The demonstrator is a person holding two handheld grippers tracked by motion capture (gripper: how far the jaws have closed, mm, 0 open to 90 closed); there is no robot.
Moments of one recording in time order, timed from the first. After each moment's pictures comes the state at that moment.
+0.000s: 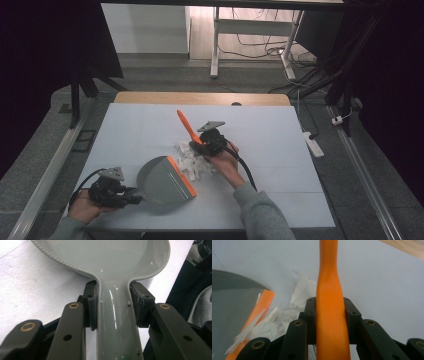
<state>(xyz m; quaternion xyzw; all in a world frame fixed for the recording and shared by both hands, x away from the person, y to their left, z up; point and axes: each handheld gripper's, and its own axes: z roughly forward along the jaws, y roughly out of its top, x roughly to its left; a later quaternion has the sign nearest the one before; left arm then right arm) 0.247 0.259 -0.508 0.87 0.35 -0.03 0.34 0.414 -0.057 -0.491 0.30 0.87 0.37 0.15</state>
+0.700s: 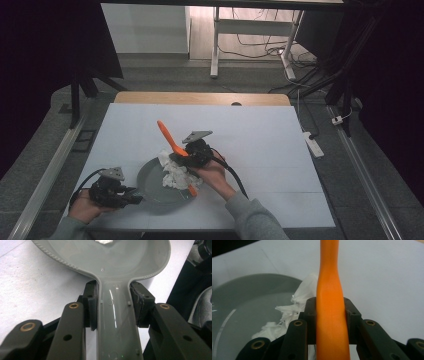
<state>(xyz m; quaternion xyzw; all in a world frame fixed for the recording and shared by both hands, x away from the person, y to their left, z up) 0.248 0.258 -0.509 0.87 0.35 -0.04 0.34 0.373 -0.022 -0.490 0.25 0.87 0.41 0.08</state>
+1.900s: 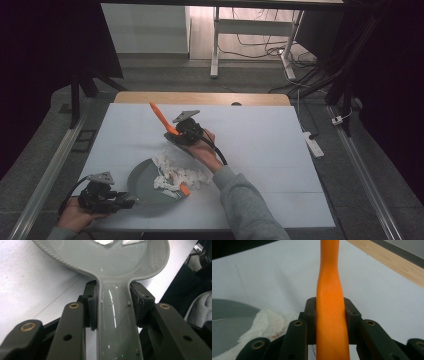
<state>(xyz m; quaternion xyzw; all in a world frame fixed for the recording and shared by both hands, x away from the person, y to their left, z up) 0.227 0.275 -0.509 0.85 0.40 -0.04 0.34 0.442 0.017 -0.484 0.22 0.88 0.41 0.12</state>
